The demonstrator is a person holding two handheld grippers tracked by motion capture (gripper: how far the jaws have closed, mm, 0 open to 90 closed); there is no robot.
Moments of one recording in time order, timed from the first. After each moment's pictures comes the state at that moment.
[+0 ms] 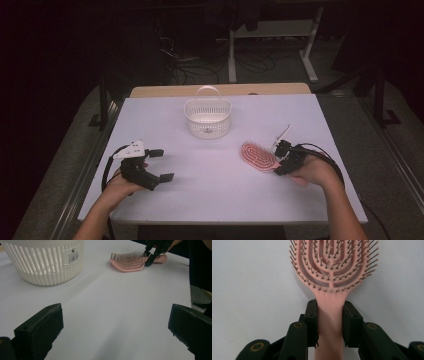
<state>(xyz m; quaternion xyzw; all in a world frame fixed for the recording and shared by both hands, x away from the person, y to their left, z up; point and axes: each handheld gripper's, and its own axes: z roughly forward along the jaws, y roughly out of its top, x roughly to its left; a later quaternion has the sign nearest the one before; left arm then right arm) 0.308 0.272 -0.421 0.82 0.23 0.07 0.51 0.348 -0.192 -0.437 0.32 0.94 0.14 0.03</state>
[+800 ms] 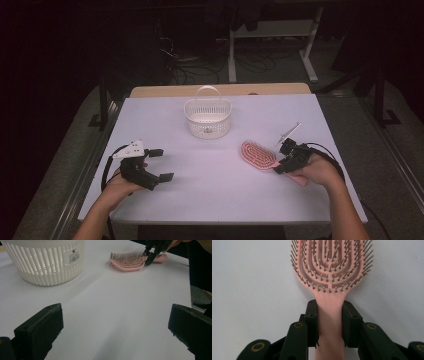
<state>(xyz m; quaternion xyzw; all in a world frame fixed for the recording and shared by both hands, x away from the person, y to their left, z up) 0.308 0.273 -0.420 0.82 0.23 0.07 0.51 0.351 -0.207 -0.438 0.33 0.92 0.21 0.01</state>
